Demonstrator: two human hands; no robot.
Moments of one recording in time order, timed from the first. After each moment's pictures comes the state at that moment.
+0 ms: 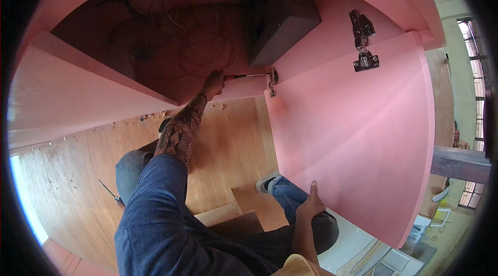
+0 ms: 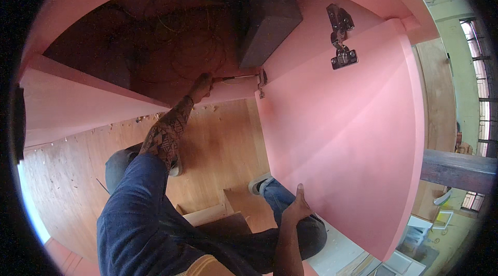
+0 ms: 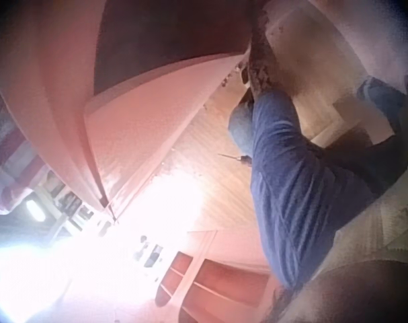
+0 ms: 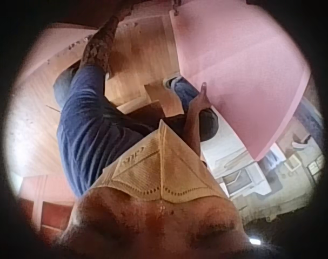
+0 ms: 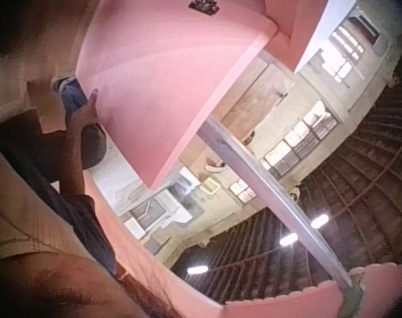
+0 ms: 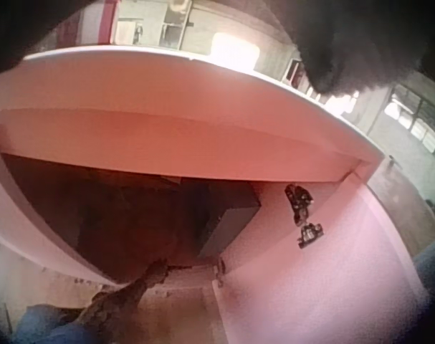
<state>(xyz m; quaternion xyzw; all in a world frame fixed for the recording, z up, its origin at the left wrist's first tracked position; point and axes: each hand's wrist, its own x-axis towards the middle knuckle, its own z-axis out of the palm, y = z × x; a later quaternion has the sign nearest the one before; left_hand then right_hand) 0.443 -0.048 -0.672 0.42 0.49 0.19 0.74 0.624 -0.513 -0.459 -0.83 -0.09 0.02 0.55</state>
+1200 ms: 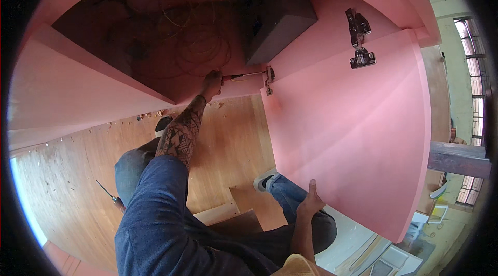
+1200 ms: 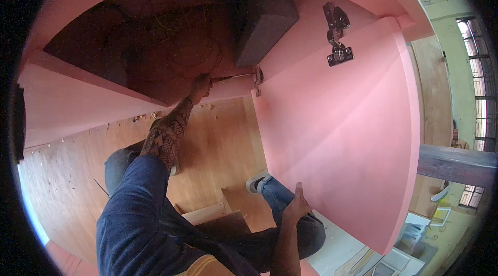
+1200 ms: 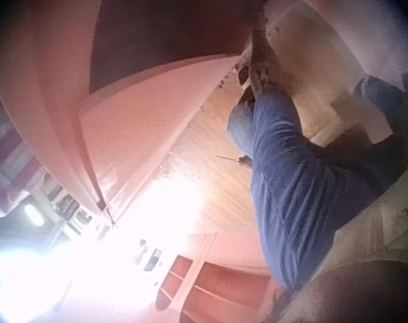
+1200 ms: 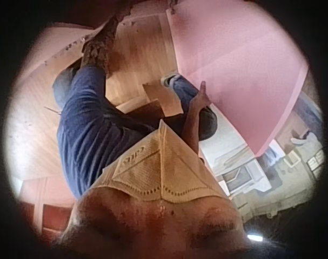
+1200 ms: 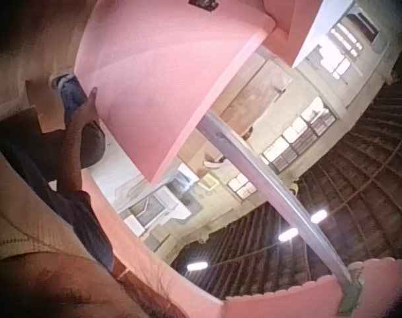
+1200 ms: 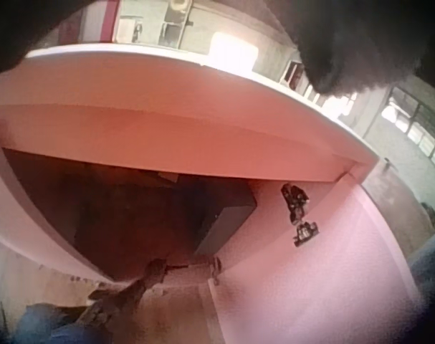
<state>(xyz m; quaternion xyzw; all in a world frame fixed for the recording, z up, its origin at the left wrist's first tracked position) 0.466 -0.067 -0.664 0.42 0.51 0.22 0.71 0.622 -0.510 -0.431 -0.85 -0.13 0.05 0.51</state>
